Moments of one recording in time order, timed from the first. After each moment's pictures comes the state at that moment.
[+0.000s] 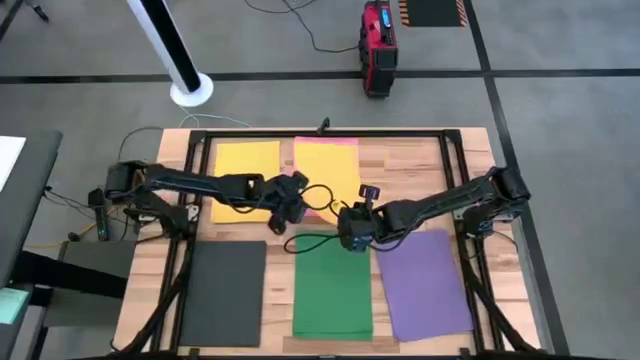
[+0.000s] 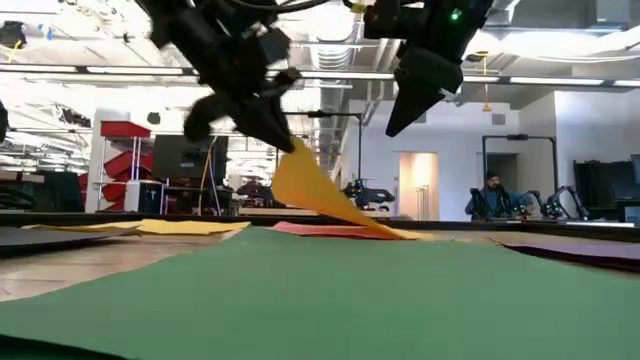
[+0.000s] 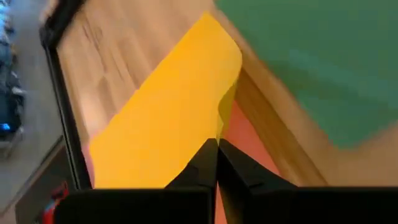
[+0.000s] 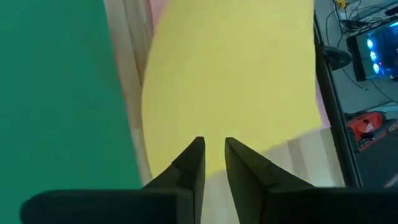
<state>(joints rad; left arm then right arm) 0.06 1.41 0.93 -0.37 -0.18 0.81 0.22 1.71 1.30 -0.79 0.63 0.24</state>
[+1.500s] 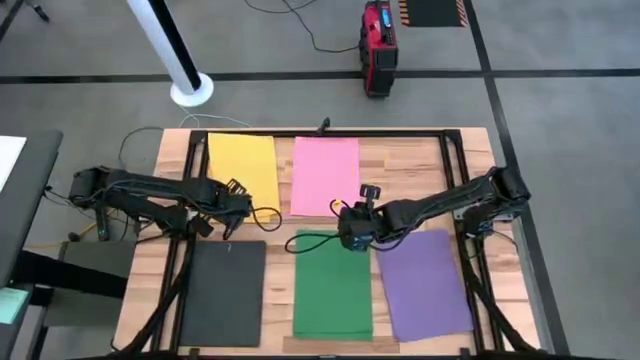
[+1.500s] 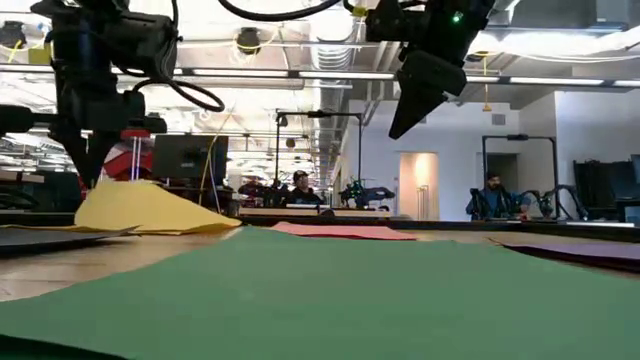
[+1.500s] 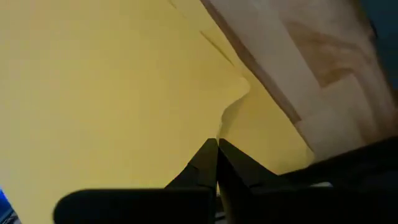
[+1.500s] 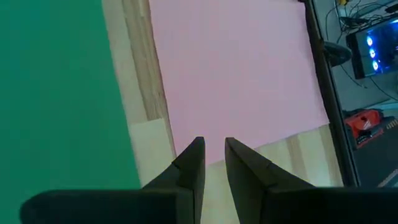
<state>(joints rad) 0.06 1.14 0.68 -1.16 -0.34 0.72 0.21 1.71 1.30 -0.80 0.63 0.24</state>
